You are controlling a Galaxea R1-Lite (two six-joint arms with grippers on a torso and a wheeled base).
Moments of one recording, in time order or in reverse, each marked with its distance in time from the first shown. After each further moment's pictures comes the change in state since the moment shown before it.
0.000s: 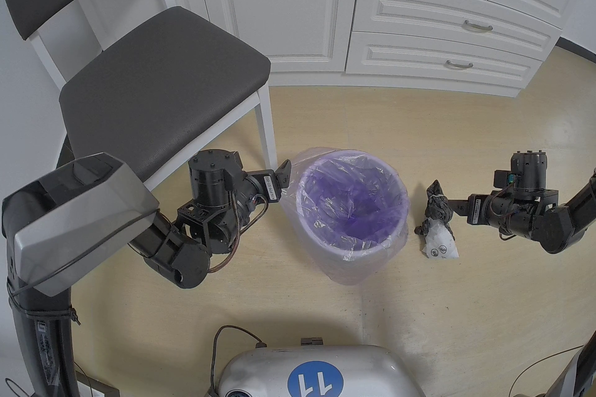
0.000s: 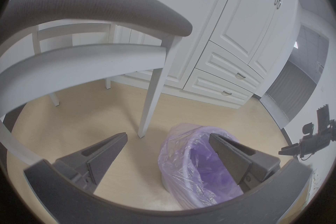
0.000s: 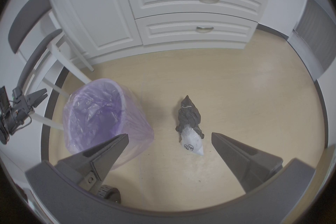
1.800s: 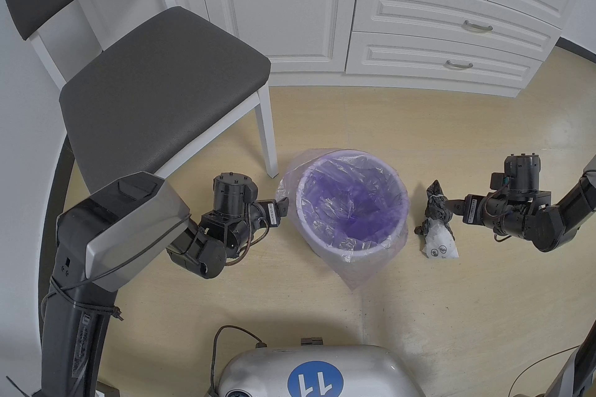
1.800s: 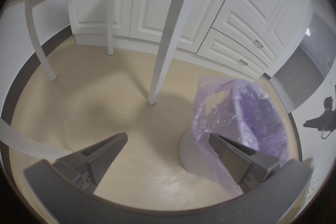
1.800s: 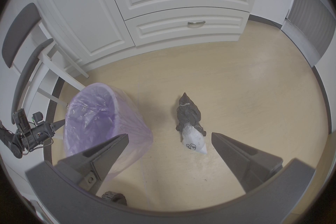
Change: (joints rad) left arm 0.069 0.254 -0.264 0.262 -0.077 -0.023; right arm -0.013 0.066 -0.036 -0.011 0.004 0.070
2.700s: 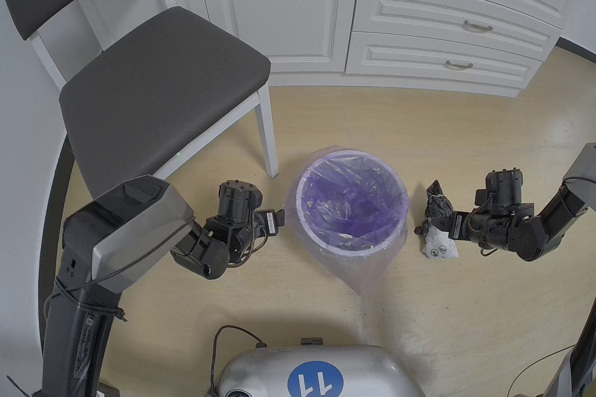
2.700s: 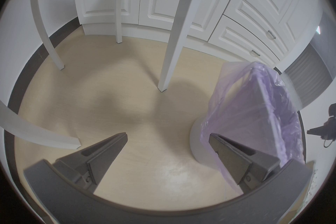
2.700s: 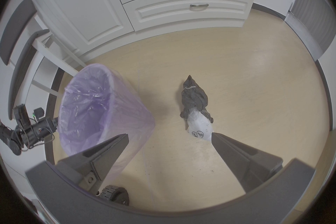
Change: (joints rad) left arm -0.001 0.031 -0.031 0.110 0.055 -0.035; right arm 0.040 0.103 -0.003 -0.012 0.000 0.035
